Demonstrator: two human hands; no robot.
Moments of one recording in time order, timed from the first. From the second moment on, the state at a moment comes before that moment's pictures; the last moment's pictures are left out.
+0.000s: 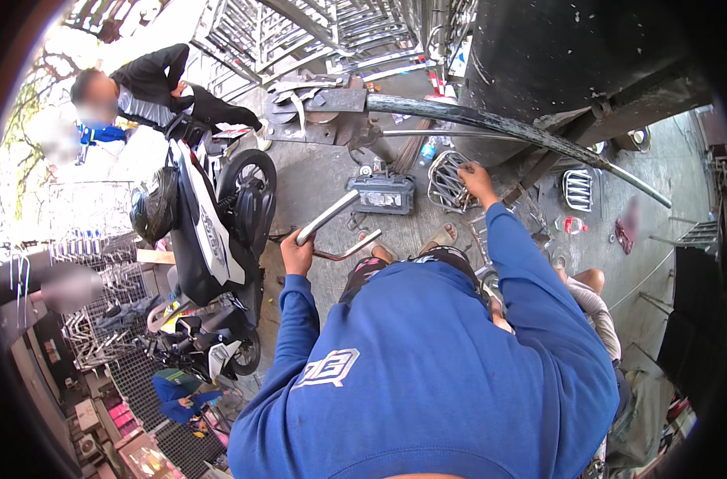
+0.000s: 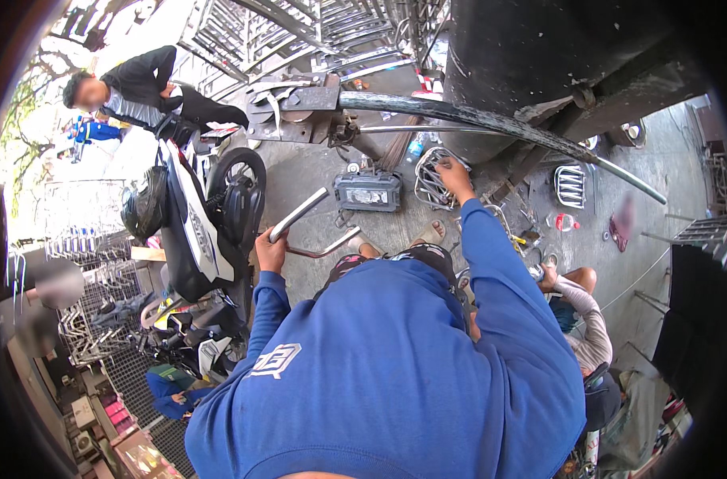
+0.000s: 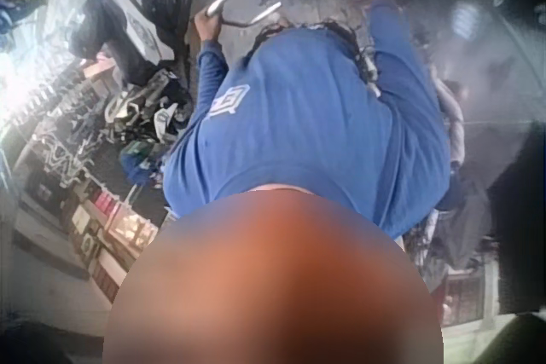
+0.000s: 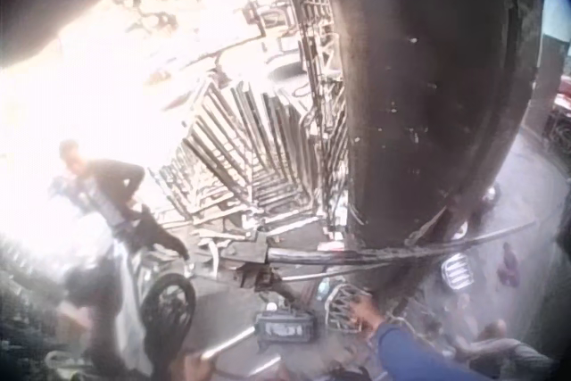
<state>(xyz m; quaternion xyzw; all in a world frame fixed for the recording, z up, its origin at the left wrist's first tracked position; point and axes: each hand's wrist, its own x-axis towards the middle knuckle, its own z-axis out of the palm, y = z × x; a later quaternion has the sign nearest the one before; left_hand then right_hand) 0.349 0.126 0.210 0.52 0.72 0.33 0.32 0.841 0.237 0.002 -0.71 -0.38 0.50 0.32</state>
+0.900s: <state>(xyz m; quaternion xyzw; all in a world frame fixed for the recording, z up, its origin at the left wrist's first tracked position) 0.391 0.068 0.126 0.54 0.78 -0.10 0.29 1.211 0.239 0.214 -0.87 -0.35 0.06 0.34</state>
